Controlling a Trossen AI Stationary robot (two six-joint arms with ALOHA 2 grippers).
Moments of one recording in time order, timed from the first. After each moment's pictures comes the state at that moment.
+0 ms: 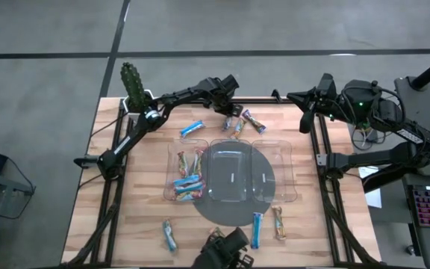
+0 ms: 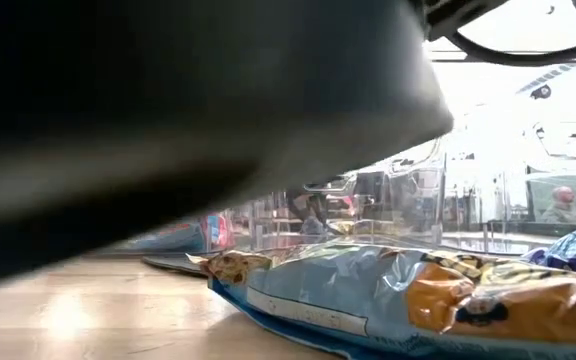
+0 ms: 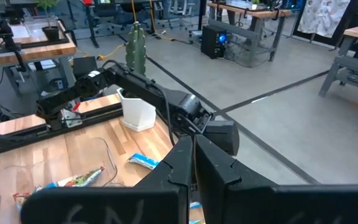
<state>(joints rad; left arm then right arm) 0.59 2.56 2.36 -0.95 0.20 -0.51 -0.22 0.88 1.34 -0.70 0.29 0.09</state>
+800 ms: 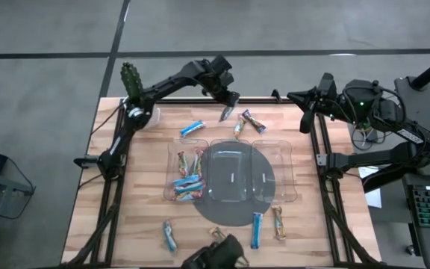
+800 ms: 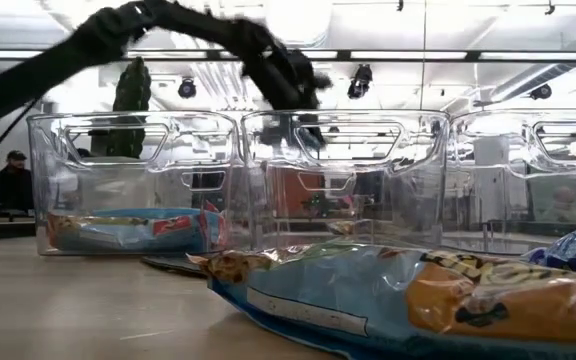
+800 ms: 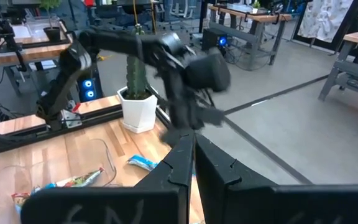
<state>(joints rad) 0.59 2.26 2.35 -1.09 0.42 -0.33 -0.22 0.88 1.34 -0.69 0.29 0.08</state>
